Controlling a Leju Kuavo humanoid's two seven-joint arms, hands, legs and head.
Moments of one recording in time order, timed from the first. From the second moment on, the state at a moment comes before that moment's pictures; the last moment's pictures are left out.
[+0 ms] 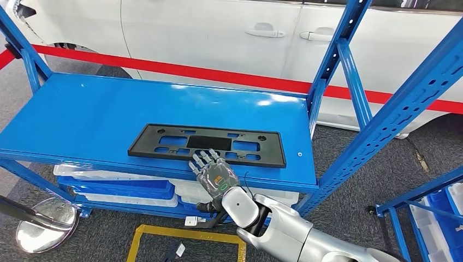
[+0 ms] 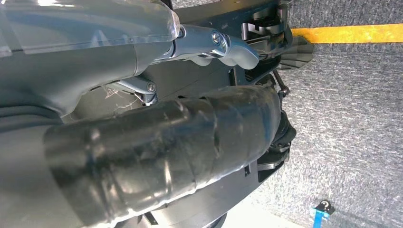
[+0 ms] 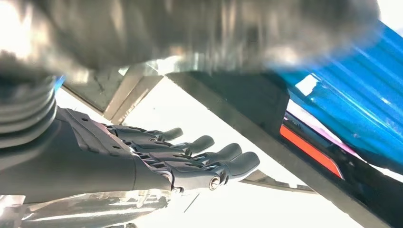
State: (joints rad) left arm -0.16 -0.05 -1.26 -0.07 1.52 0.09 -0.21; right arm -0.79 0.15 1.04 -0.95 1.55 0.00 0.11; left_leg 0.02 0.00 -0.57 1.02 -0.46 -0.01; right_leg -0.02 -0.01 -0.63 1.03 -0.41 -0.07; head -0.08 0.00
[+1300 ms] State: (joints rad) left arm -0.16 -0.07 -1.27 -0.07 1.52 0.10 -0.18; right arm -0.86 0.22 0.97 -0.75 1.57 0.03 0.13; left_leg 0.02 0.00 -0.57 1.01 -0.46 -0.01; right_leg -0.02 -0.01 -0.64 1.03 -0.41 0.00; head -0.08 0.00
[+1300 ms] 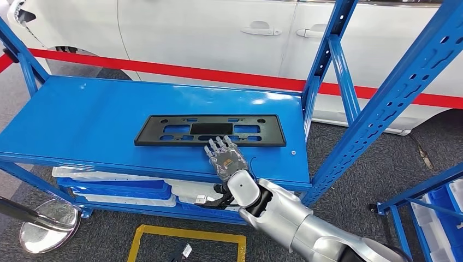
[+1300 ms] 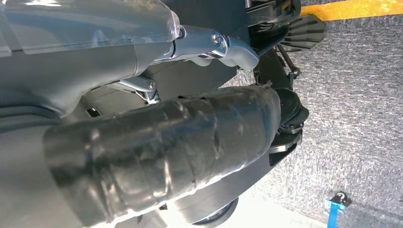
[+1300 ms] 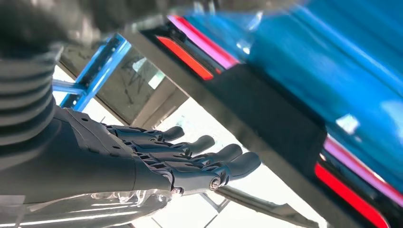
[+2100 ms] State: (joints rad) left arm -0.16 -0.06 -1.27 -0.07 1.52 0.11 -0.16; right arm -0.91 0.25 1.00 -0.84 1.57 0.09 0.12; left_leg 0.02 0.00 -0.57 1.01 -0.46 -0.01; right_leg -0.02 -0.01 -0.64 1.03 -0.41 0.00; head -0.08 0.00
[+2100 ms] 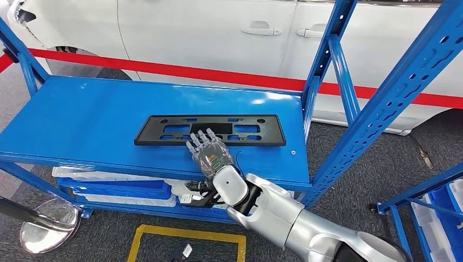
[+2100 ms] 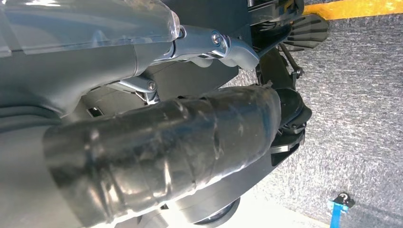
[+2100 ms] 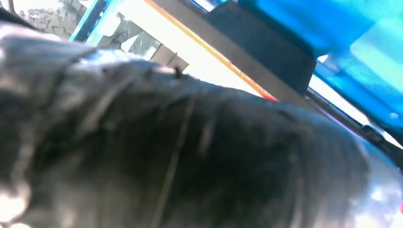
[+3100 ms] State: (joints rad) left arm -0.16 -0.07 -1.27 -0.07 1.52 0.12 -0.16; right arm -0.92 0.25 1.00 -0.84 1.57 0.12 0.14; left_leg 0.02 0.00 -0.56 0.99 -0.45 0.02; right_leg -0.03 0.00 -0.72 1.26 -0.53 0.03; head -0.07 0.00
